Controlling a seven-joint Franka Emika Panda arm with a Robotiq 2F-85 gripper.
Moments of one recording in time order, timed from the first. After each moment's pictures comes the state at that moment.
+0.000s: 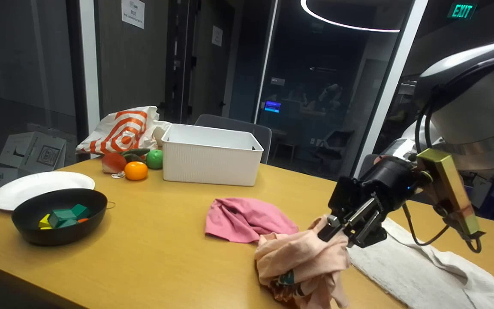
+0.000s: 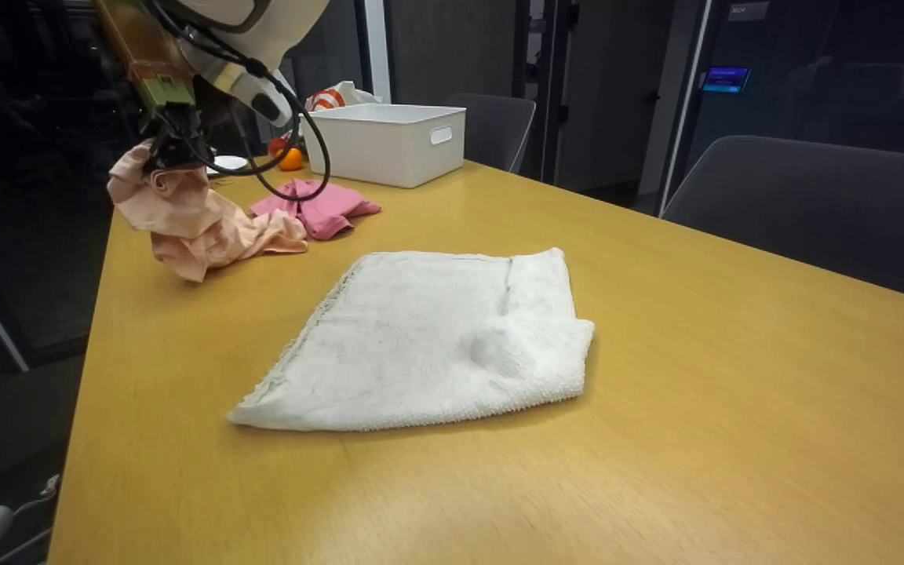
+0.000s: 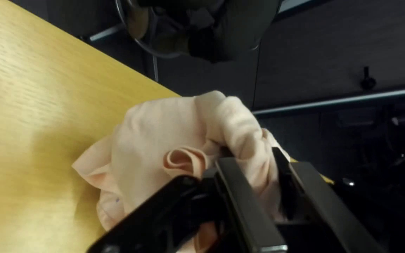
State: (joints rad) arm 0.24 -0.10 0.08 -2.28 0.93 1.84 -0.20
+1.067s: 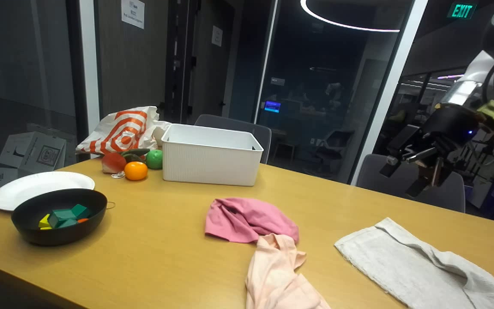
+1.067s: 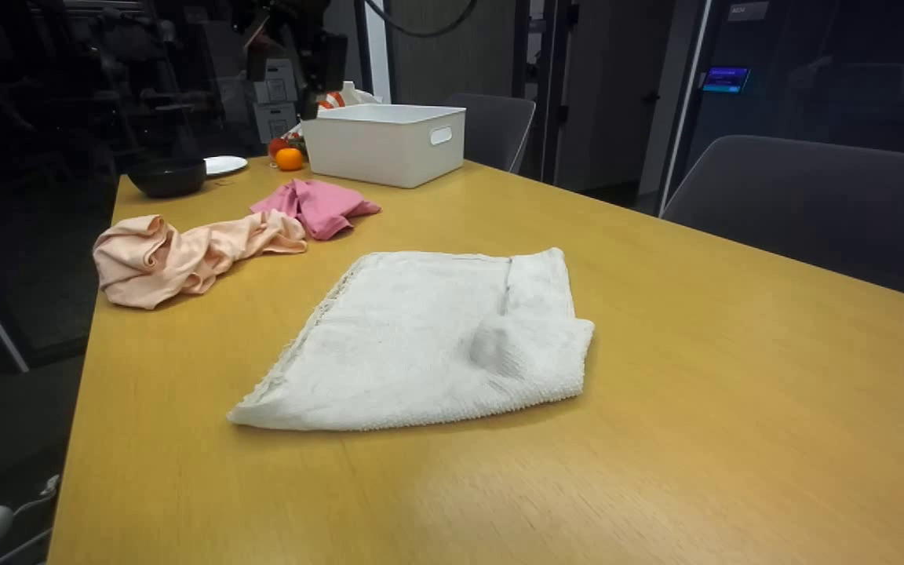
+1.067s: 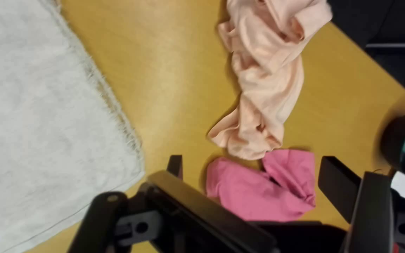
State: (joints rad) arm 0.05 -0.22 0.06 -2.12 0.45 1.89 -0.14
